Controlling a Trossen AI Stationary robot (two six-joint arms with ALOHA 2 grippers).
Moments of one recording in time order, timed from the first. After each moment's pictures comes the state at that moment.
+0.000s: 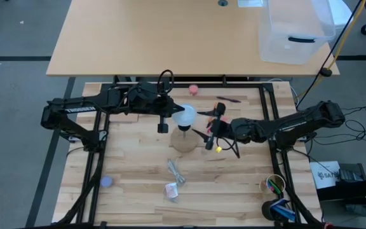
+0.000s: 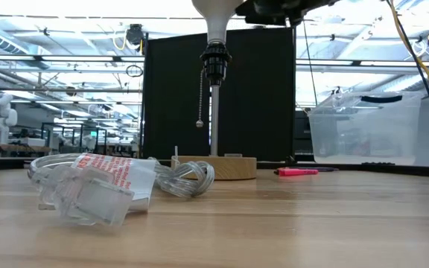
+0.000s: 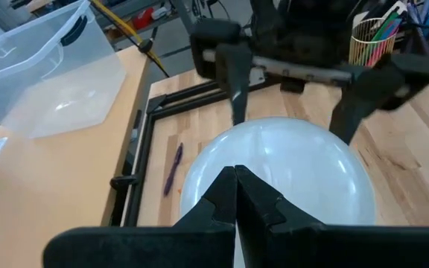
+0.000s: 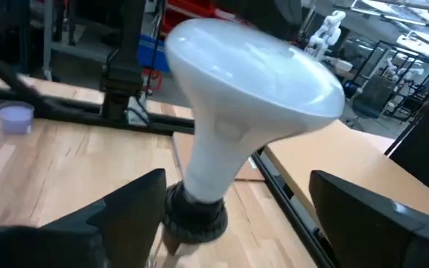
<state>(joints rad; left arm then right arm) 0.09 1.45 1.49 -0.57 -0.05 0.37 0.16 1.28 0.83 0.33 0.52 -0.25</state>
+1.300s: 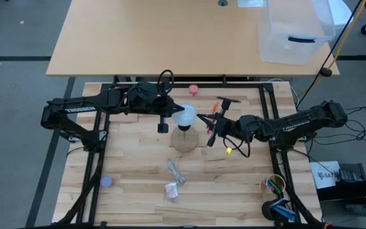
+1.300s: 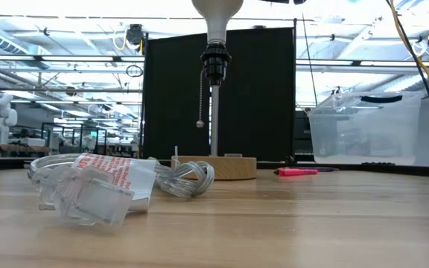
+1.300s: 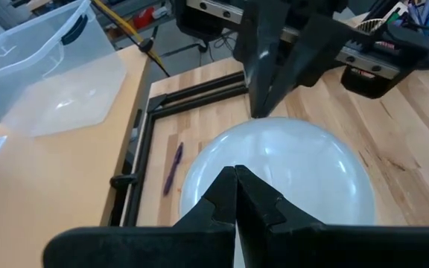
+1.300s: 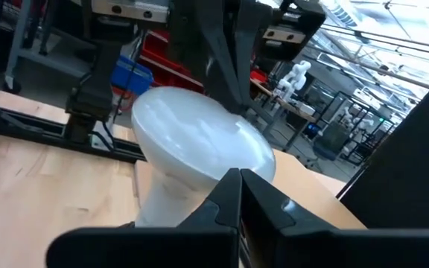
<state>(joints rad) 0.09 1.45 1.49 -0.57 -0.05 0.37 0.15 1.26 0.83 0.47 0.57 -0.48</state>
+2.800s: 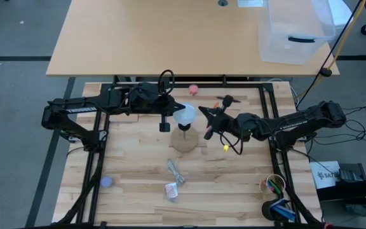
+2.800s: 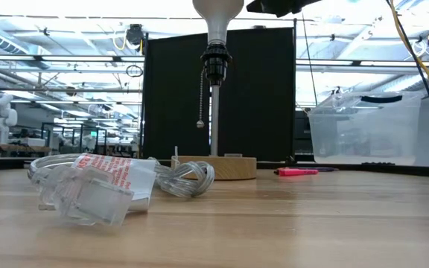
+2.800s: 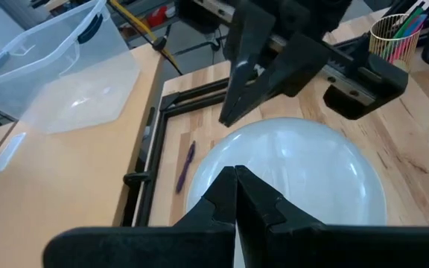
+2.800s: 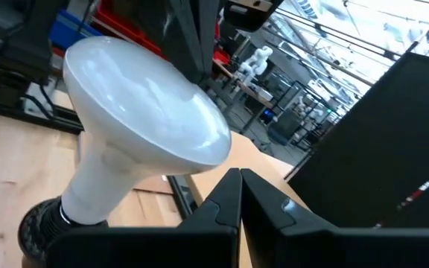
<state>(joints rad) 0.09 1.45 1.49 -0.55 -0.09 0.38 0.11 1.28 0.83 0.51 0.68 -0.60</state>
